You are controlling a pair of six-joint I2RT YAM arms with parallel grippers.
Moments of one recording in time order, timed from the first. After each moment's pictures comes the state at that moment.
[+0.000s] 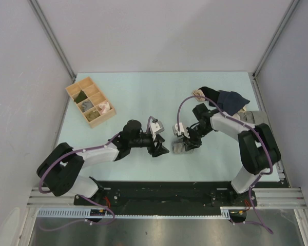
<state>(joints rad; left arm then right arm) -0.71 1.42 0.57 0.40 0.60 0.02 0.44 1.64 1.01 -0.76 -0.71 -1.26</state>
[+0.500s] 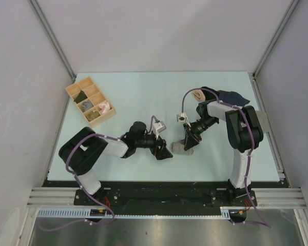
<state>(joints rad) -0.69 1.67 0.58 0.62 0.67 -0.17 0.30 2.01 1.29 -1.13 -0.98 -1.20</state>
